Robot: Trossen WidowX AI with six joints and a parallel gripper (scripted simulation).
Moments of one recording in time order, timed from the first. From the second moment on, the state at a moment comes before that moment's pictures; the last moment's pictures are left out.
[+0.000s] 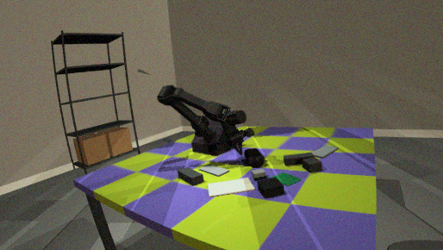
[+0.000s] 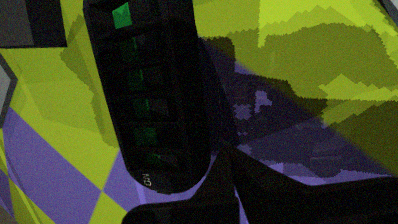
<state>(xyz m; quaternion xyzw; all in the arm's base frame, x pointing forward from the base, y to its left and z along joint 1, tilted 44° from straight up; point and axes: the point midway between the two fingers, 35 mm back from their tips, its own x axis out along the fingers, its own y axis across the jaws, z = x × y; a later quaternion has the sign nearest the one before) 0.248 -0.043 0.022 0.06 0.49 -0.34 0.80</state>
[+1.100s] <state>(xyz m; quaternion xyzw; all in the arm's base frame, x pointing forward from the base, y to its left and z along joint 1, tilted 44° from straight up) 0.250 -0.056 0.001 0.05 0.50 -0.34 0.79</state>
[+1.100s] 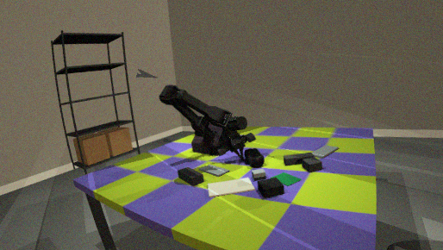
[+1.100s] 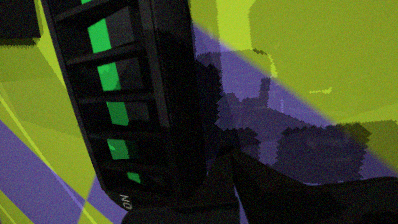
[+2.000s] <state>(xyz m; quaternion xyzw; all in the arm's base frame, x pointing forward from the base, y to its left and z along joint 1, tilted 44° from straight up) 0.258 -0.049 -0.007 0.05 0.50 -0.35 0.79</state>
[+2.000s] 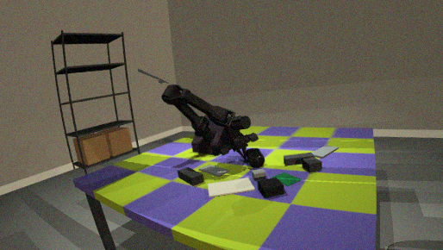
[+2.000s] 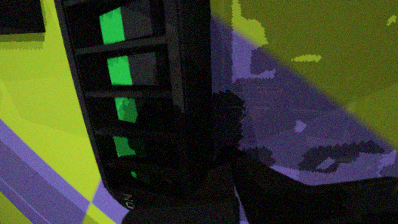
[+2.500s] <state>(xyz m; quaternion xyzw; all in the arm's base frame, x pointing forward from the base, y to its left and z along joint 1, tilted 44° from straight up) 0.268 -0.039 -0.015 0.05 0.50 -0.35 0.79</state>
